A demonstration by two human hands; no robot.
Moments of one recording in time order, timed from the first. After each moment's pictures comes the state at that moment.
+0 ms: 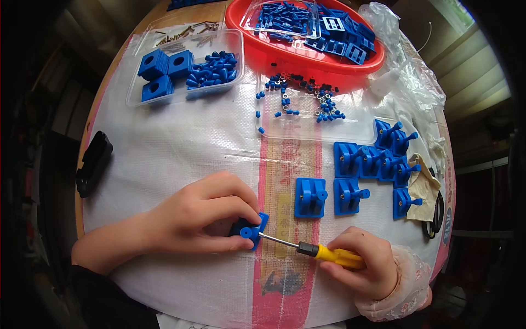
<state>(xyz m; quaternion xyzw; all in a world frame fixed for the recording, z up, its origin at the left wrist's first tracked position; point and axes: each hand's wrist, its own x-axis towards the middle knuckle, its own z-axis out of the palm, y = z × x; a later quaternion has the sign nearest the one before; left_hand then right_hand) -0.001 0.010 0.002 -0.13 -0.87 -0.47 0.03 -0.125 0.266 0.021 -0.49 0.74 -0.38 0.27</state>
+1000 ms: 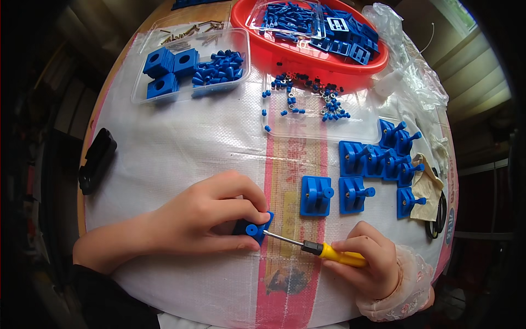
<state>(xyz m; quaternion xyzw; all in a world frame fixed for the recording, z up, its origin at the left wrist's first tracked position) 0.001 0.012 0.002 -0.14 -0.88 -0.46 0.04 -0.121 0.265 0.018 -0.52 0.74 -0.38 0.21</state>
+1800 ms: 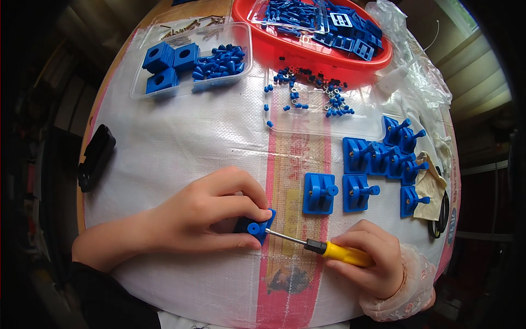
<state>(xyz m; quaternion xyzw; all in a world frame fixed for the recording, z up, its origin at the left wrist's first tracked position) 0.001 0.011 0.000 -0.13 -0.87 -0.47 0.04 -0.125 0.264 0.018 -0.50 0.73 -0.39 0.25</state>
